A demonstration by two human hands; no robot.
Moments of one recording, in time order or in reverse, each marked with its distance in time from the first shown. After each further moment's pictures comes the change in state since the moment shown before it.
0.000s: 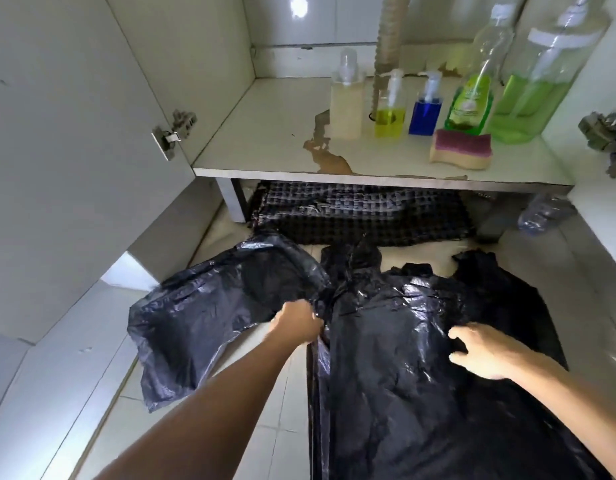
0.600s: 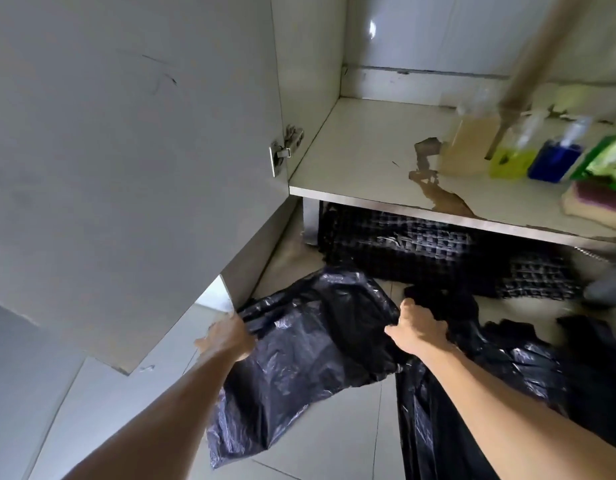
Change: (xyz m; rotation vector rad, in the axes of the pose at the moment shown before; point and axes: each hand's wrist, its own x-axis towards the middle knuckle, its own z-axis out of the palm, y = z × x) left_hand 0.022 -0.229 -0.097 -0.035 0.146 -0.480; right_hand 0.090 -0.271 -0.047 0.162 0.240 0.066
